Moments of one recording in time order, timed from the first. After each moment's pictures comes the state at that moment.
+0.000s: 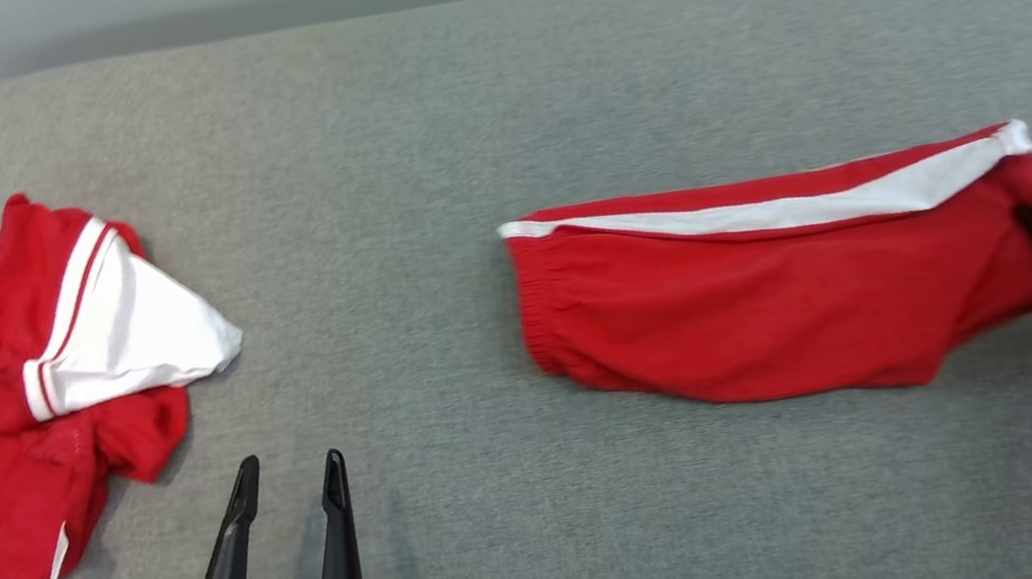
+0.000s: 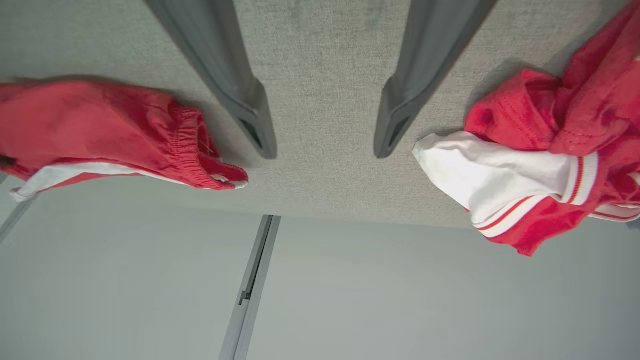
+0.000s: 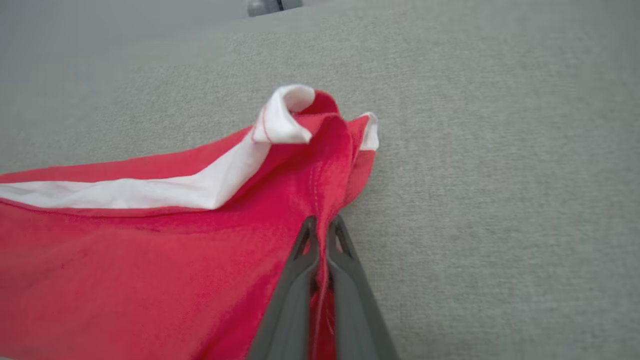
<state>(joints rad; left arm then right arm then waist) 0.11 0.05 -0.12 -0.03 -0.22 -0.05 -0.26 -0.47 -0.34 -0.01 0.43 0.53 0.13 0.51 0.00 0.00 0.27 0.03</state>
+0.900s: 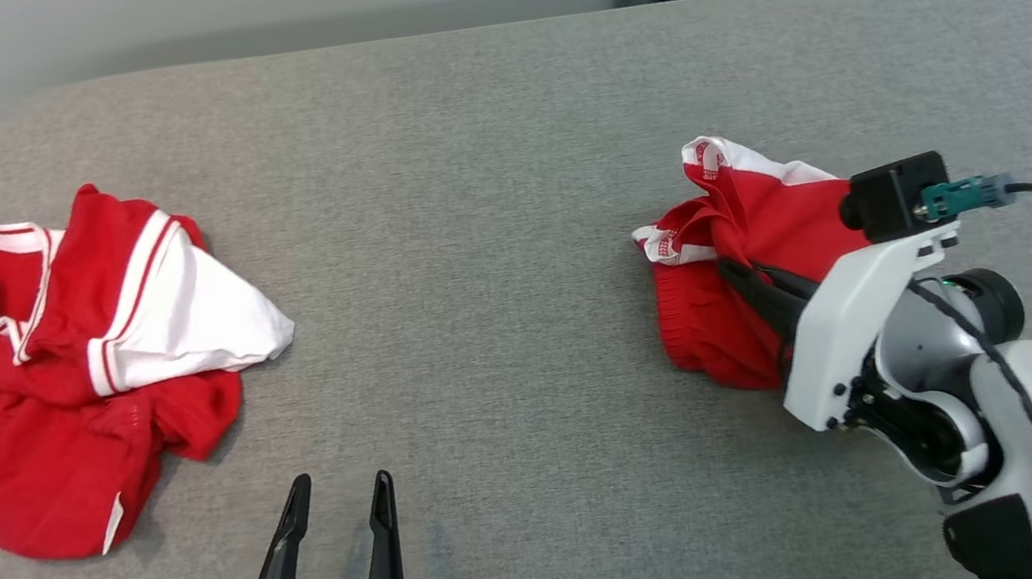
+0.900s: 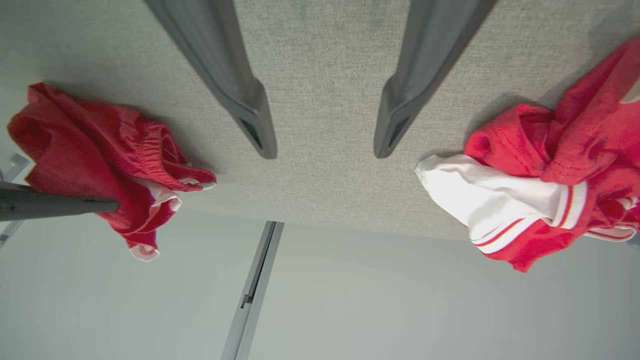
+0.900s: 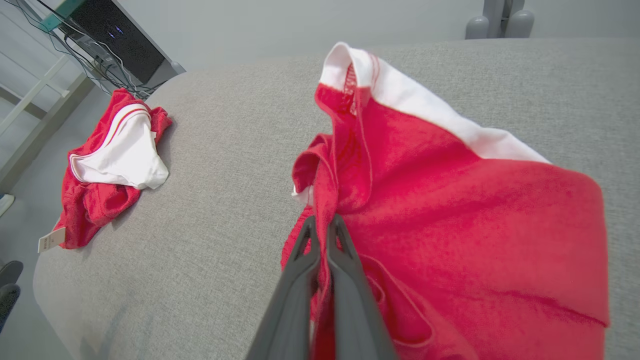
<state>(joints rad) 0.12 0.05 -0.19 0.00 -0.25 -0.04 -0.26 -0.41 -0.08 0.23 0.12 0.49 0.13 0.57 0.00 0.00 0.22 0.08</state>
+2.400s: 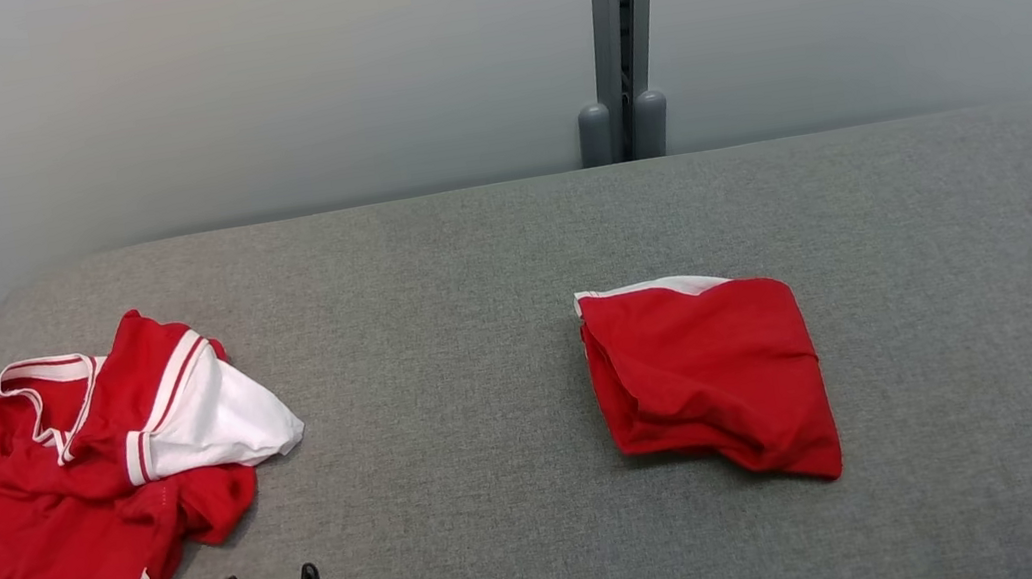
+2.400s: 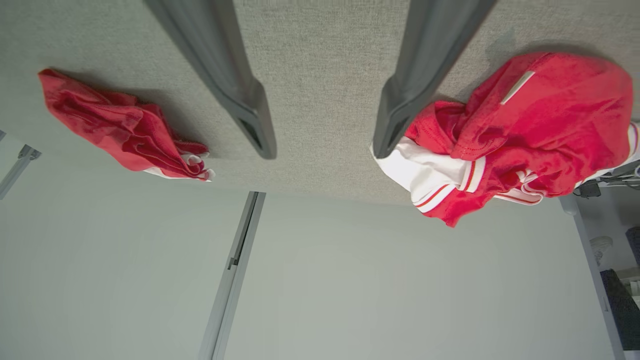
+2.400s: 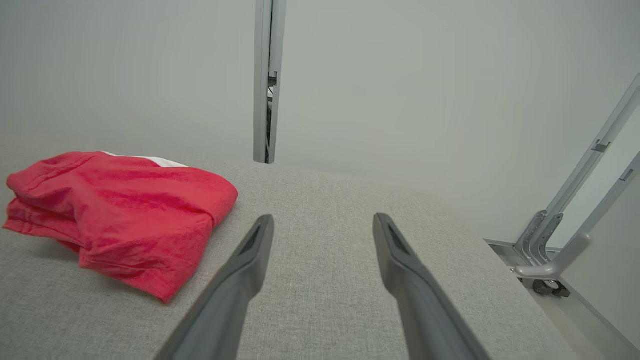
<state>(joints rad) 0.24 0.05 -0.06 0.04 -0.24 -0.05 -0.26 0.12 -0.12 -0.20 0.17 -0.02 0.13 -0.26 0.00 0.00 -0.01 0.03</state>
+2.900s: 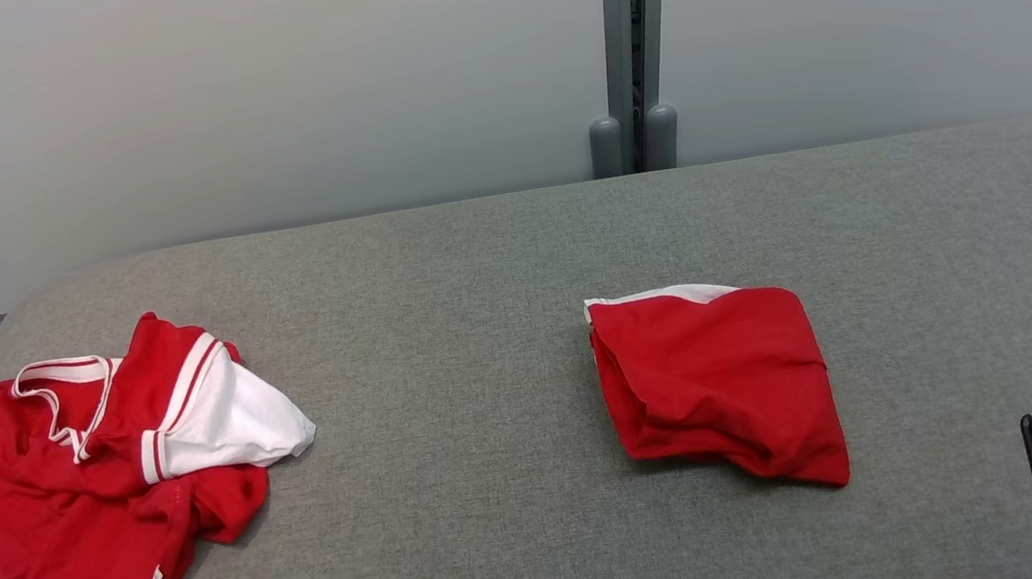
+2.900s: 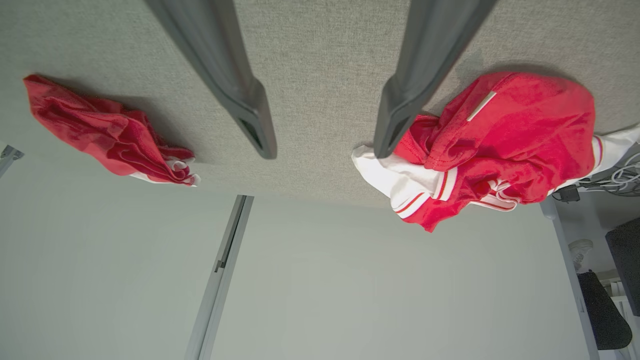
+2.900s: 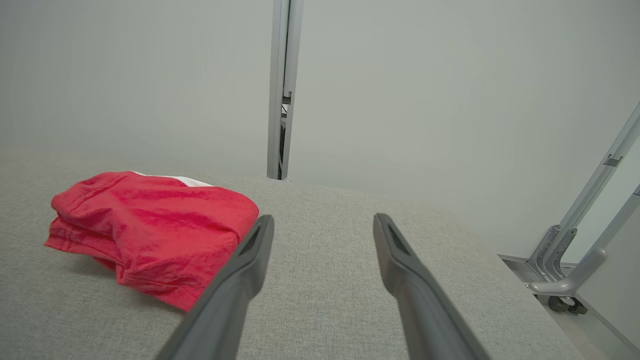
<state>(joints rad) 0.27 0.05 -0.02 0.05 -0.23 -0.08 -0.26 0.14 -0.08 -0.19 0.11 -0.03 0.13 -0.26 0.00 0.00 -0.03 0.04</state>
